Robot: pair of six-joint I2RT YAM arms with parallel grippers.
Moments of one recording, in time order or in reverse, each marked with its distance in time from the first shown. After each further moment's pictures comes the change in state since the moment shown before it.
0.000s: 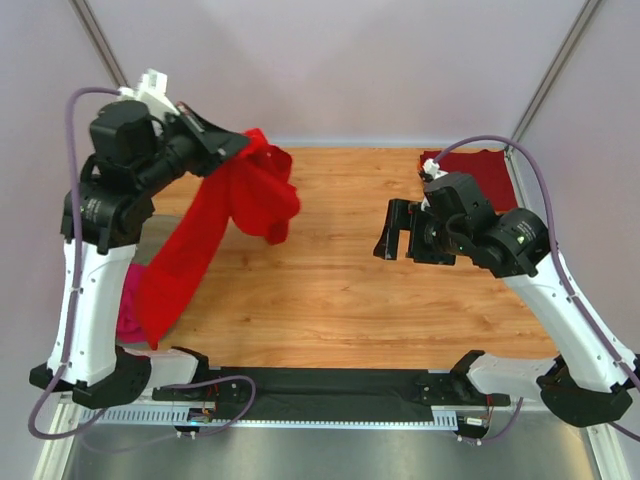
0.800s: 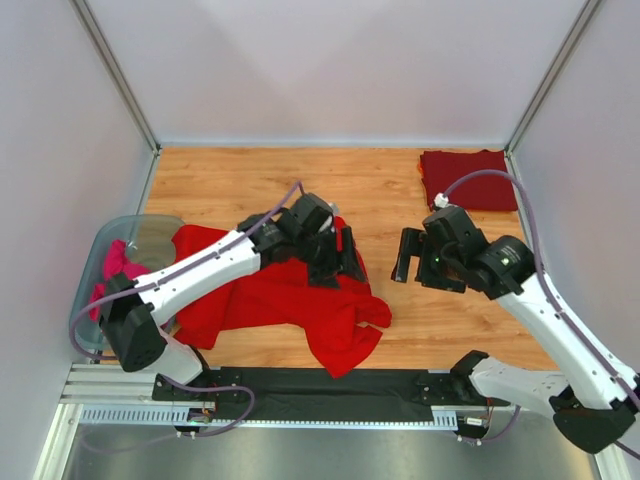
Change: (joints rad) left arm -0.666 0.220 -0.729 0.258 0.171 -0.148; right arm -0.035 -0.165 -0.335 0.016 0.127 0.084
